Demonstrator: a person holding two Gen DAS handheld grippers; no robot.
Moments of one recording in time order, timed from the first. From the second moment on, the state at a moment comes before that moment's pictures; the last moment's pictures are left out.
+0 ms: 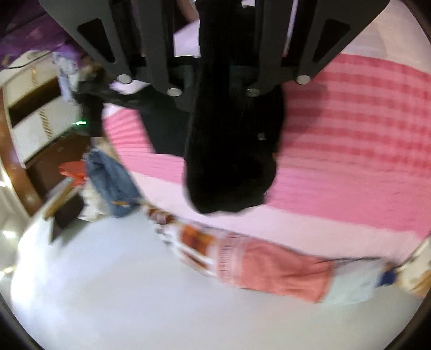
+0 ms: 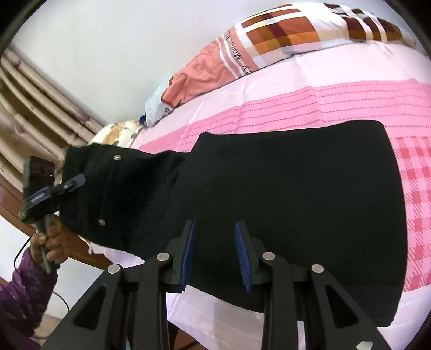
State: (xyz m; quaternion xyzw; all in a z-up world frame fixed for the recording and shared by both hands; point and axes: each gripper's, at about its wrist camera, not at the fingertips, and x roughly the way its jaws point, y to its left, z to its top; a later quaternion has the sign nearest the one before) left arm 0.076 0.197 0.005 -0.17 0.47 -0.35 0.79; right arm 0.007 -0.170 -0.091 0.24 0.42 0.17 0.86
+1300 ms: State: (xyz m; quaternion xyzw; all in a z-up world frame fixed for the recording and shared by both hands) left arm 0.067 0.042 -0.077 -0.16 0.49 -0.30 0.80; right arm 0.024 -0.254 -0.117 0.32 0.50 0.18 0.79
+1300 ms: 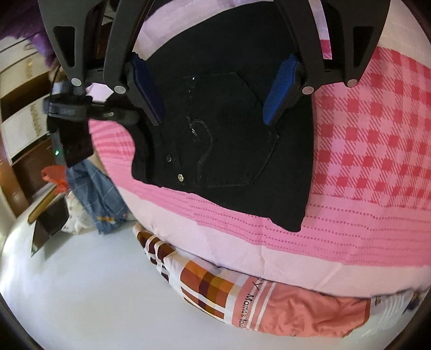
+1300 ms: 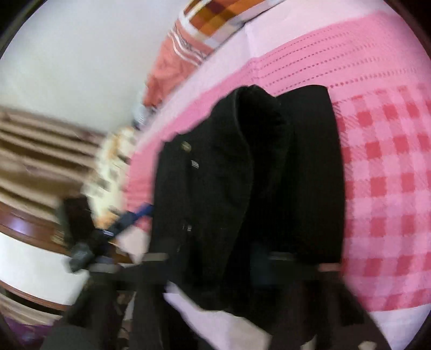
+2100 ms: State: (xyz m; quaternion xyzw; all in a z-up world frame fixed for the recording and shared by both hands) left arm 0.054 0.016 -0.100 -0.07 0.49 -0.29 0.82; right arm -0.004 -0.323 -0.145 0.43 0.46 0.18 0.76
